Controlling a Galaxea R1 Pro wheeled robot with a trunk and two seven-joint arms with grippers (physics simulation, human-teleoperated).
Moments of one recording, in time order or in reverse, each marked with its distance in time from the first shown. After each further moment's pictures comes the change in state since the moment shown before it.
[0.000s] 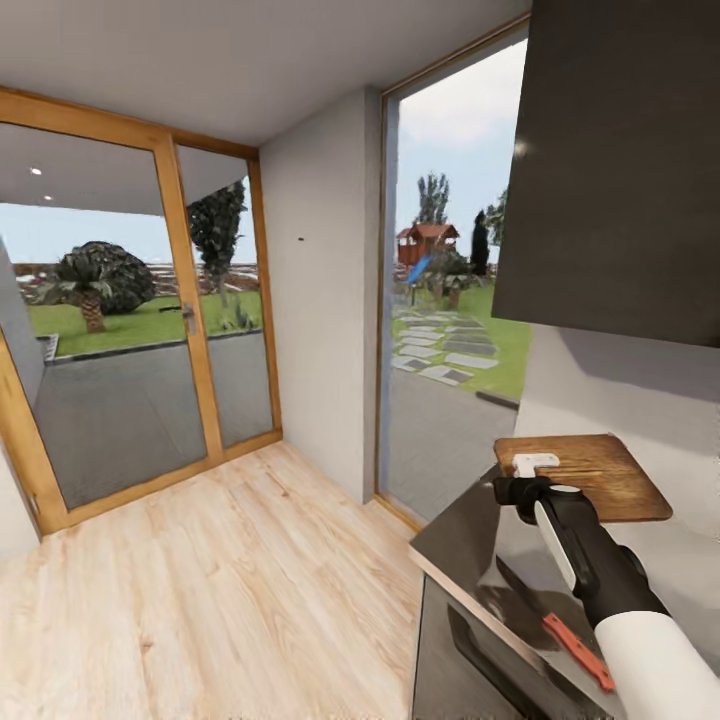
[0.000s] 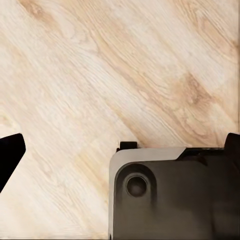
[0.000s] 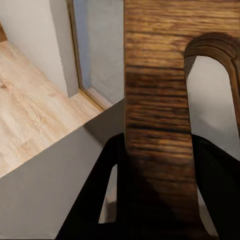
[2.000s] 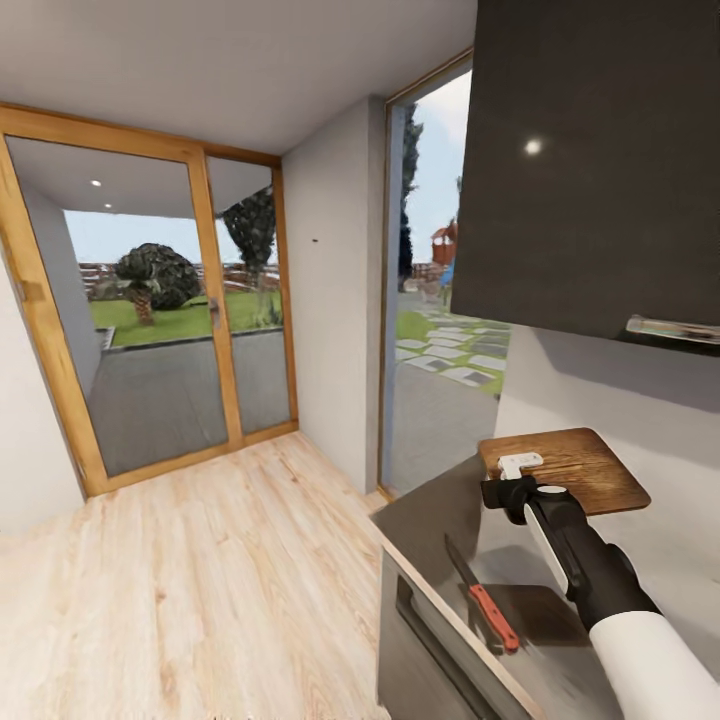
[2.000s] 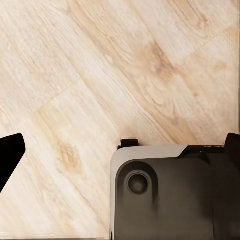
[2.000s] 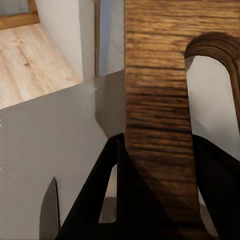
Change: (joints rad) left arm 0.000 0.003 0.001 0.007 0.000 0.000 0.000; right arm 0.000 -0.001 0.075 0.002 0.004 -0.002 0.035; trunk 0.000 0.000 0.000
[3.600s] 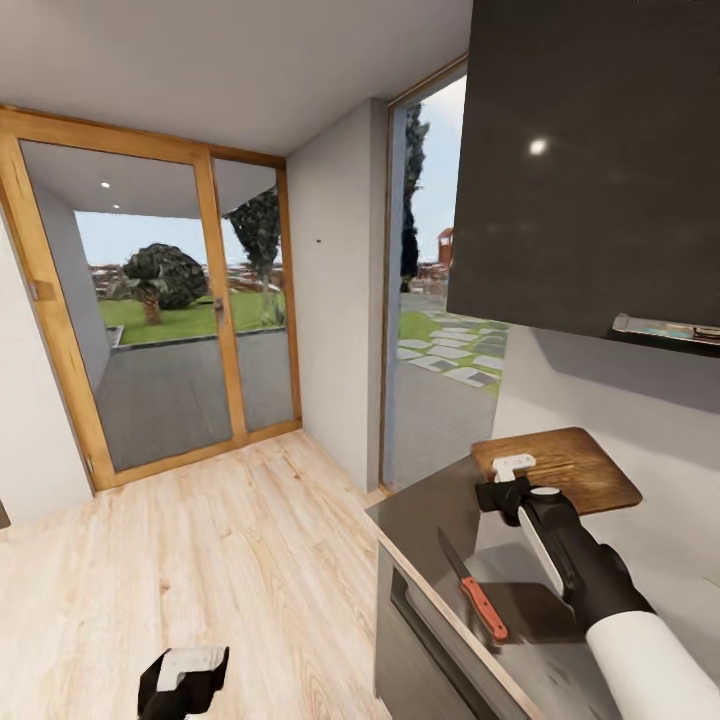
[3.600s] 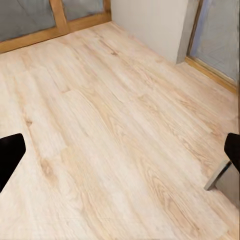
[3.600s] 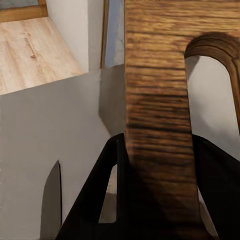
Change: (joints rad) left arm 0.007 0.009 0.043 -0.780 0.004 0.073 0.001; right arm 0.000 0.001 0.039 0.010 -0.002 -0.004 0.000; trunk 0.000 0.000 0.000
